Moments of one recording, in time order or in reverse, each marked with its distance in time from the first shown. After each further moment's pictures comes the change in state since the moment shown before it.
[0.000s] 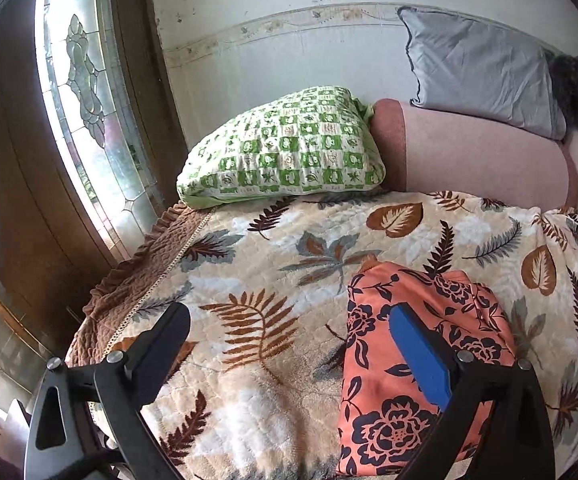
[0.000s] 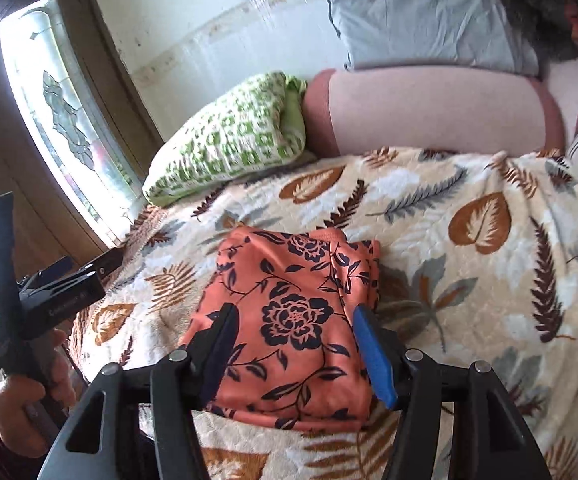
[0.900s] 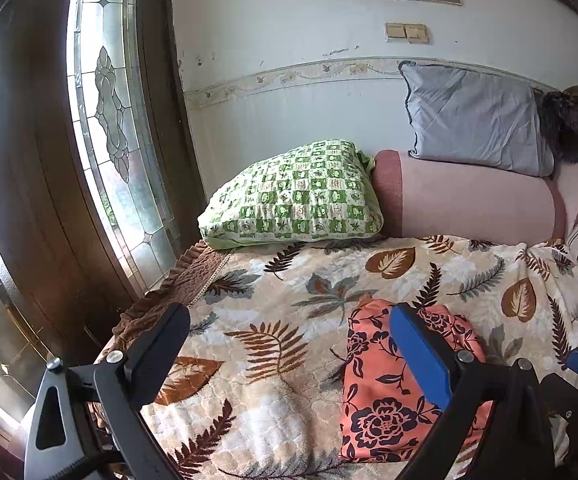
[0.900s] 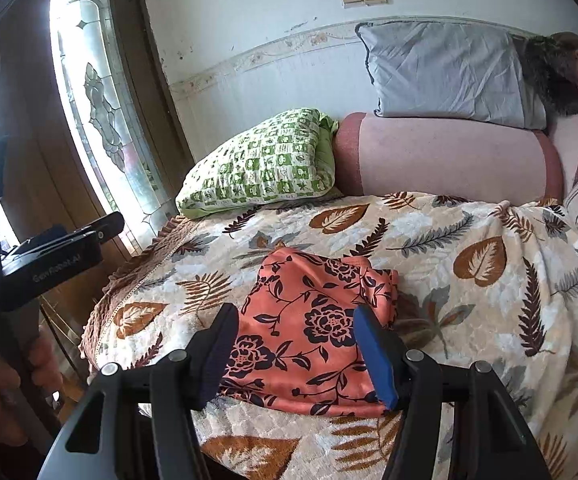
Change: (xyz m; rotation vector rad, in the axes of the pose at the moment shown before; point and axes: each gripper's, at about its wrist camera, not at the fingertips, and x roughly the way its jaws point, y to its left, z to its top) left arm -0.083 0.017 0.008 -0.021 -0.141 -0.003; right arm -0.055 0.052 -0.013 -0.115 -0.107 0.017
